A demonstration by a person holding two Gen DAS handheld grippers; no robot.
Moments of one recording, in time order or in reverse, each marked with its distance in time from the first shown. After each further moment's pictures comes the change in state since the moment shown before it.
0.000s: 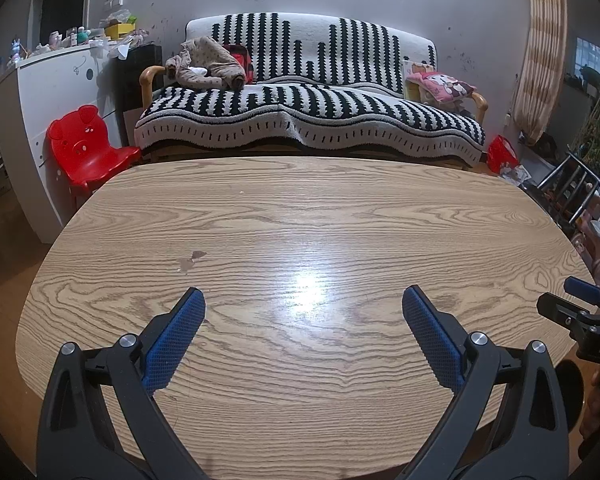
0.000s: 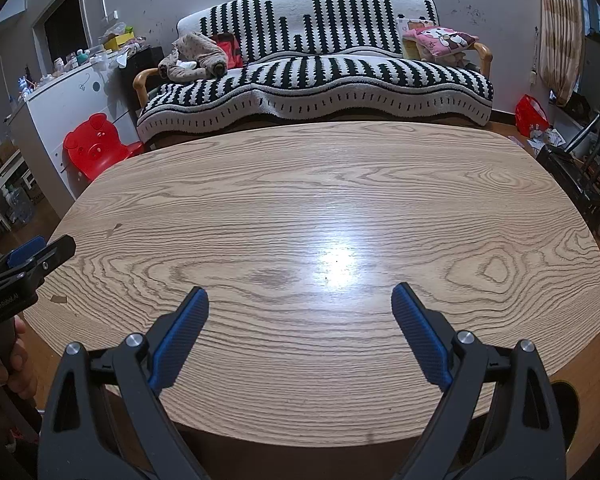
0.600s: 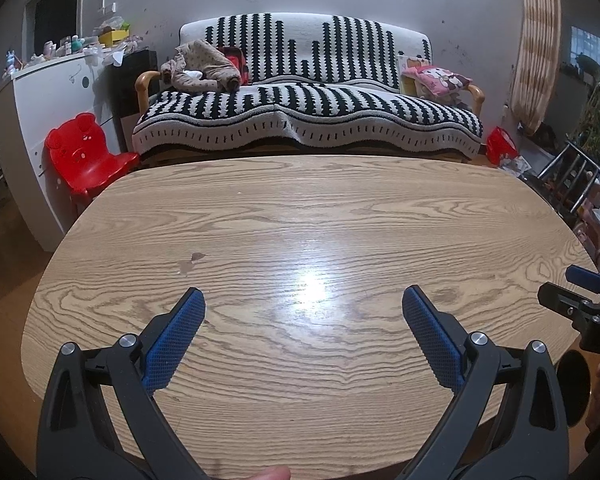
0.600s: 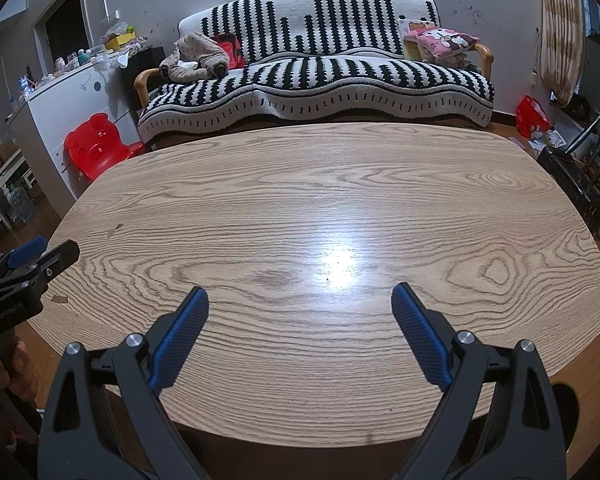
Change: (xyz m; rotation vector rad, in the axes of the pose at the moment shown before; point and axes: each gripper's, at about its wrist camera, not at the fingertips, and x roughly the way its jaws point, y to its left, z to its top) left arm 0.003 -0.005 -0.003 0.033 0.006 0.000; right arm -0.001 0.000 0.000 -0.003 -0.001 0.001
